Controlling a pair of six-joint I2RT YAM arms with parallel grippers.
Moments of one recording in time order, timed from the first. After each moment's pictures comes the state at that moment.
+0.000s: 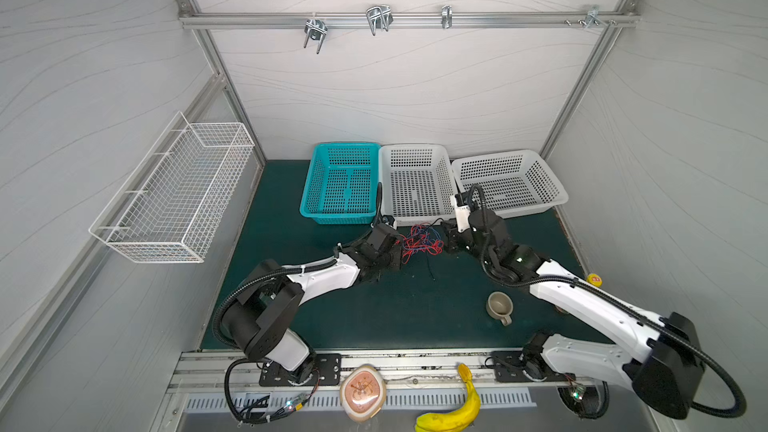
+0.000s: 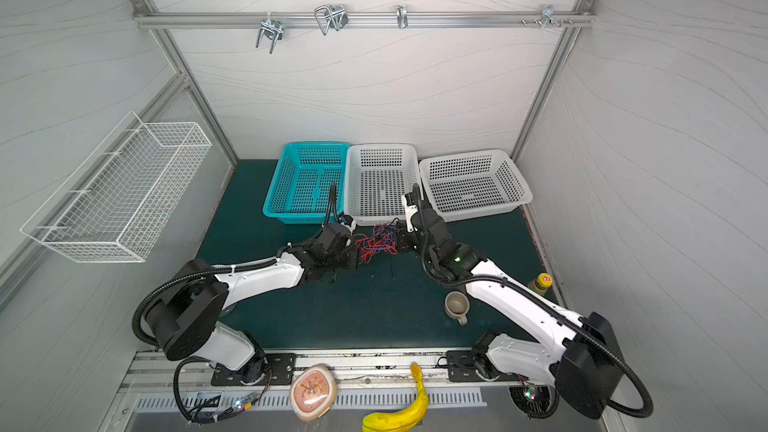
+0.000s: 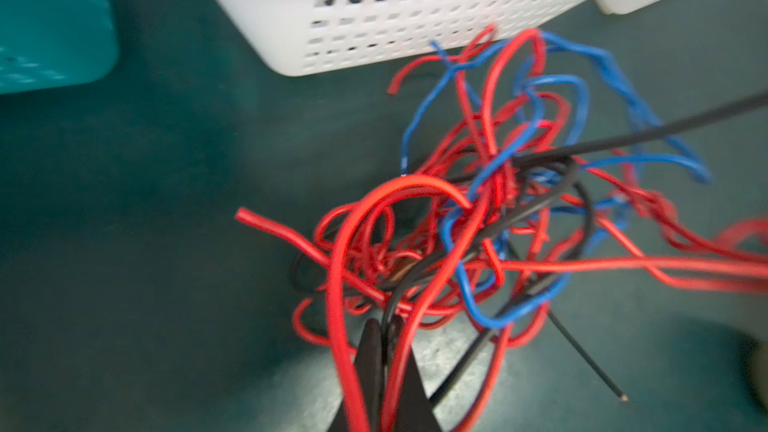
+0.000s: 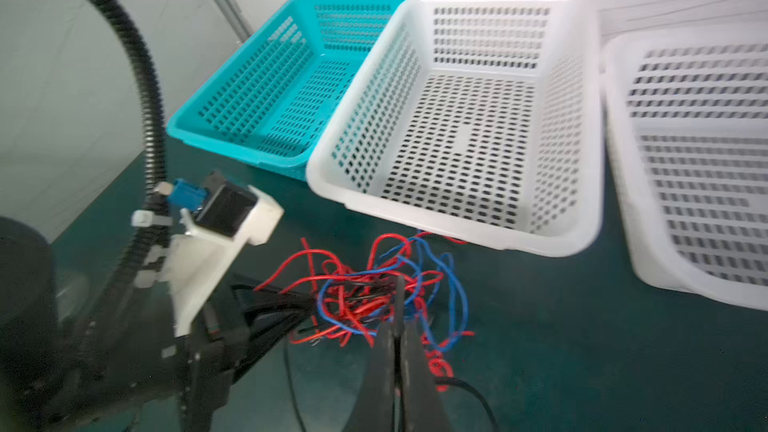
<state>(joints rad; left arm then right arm) -0.69 1.52 0.76 -0.10 -0.10 -0.48 0.78 1.08 0.82 -0.21 0.21 0.29</state>
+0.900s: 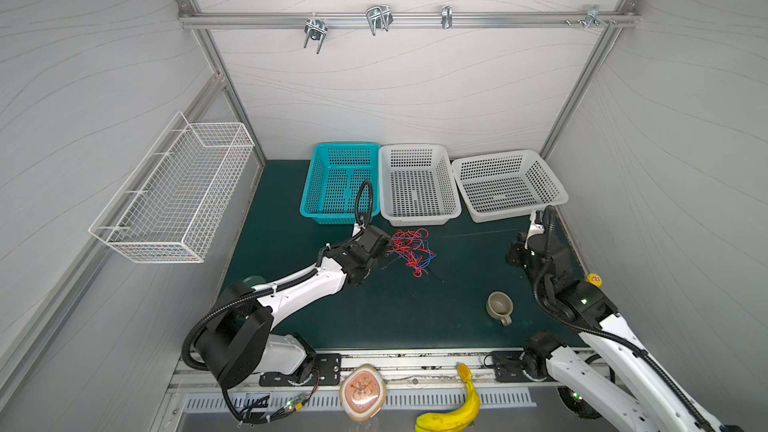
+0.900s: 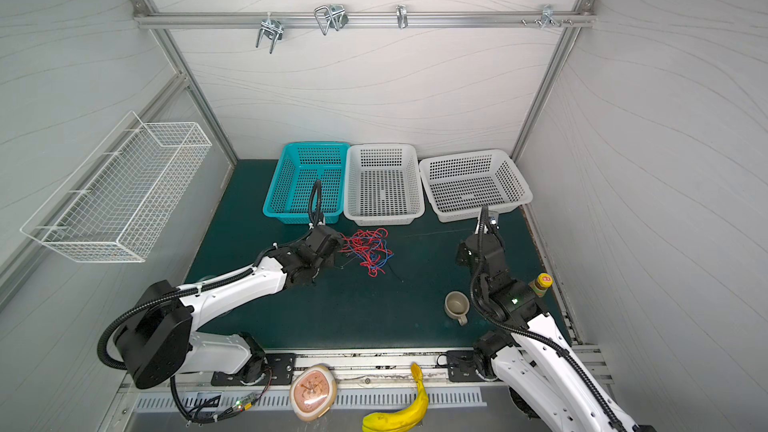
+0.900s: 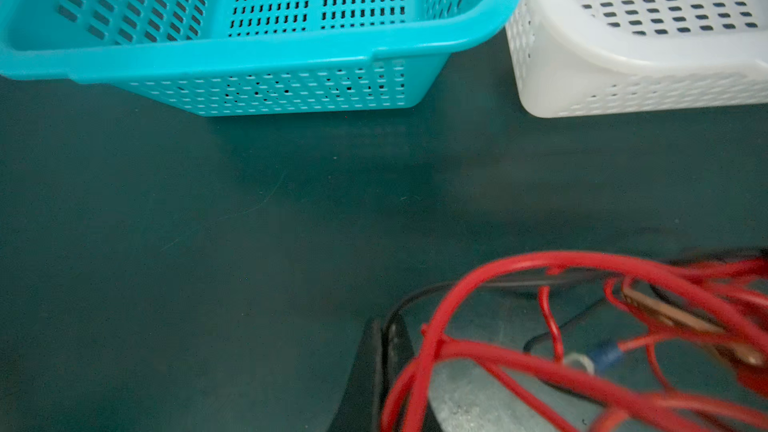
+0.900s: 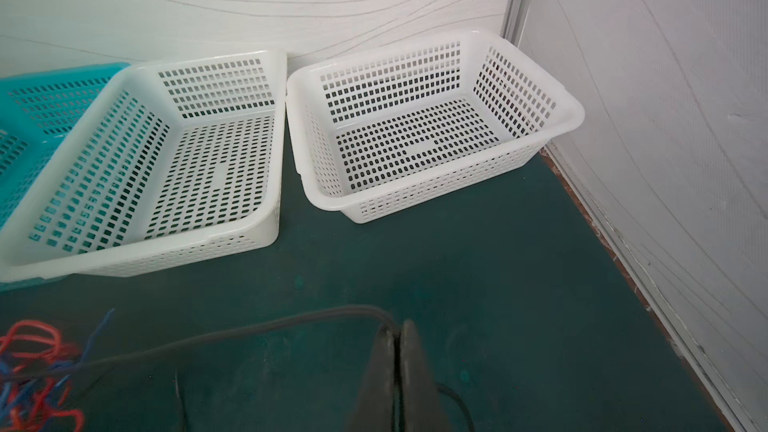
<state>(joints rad) -0.67 1.34 0.75 -0.39 -0.55 -0.54 0.52 0.63 0.68 -0.56 0.53 0.34</state>
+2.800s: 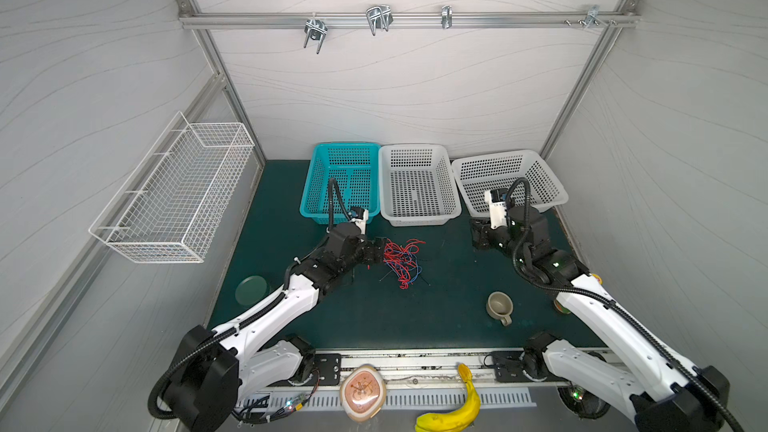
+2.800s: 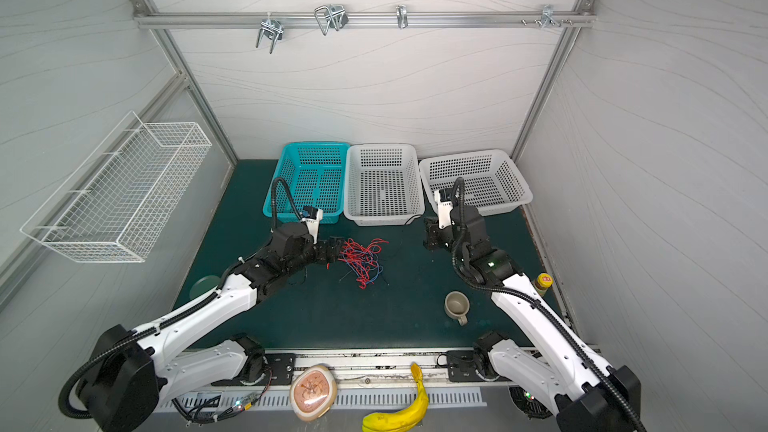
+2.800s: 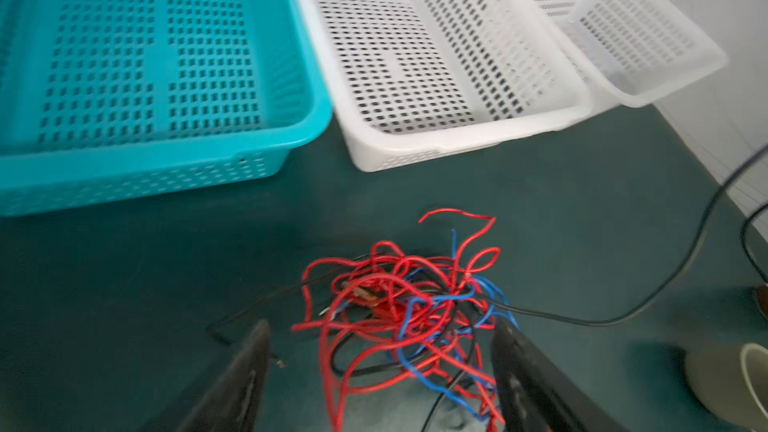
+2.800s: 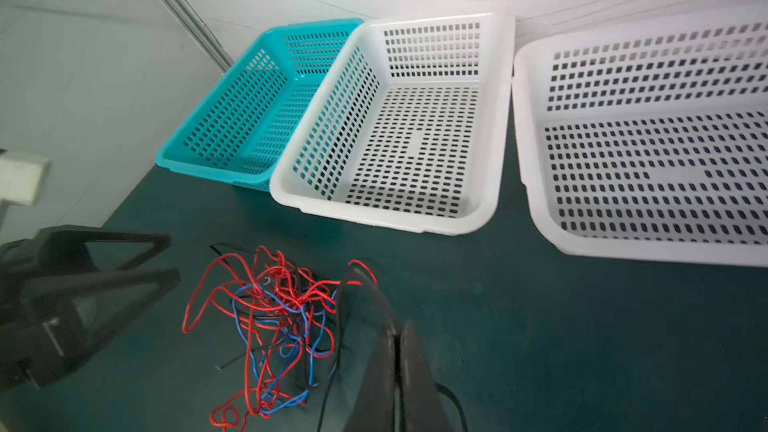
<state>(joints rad) -0.59 1.14 0.65 -0.09 -0.02 -0.33 0.52 0.95 0.83 -0.32 -0.05 0.26</state>
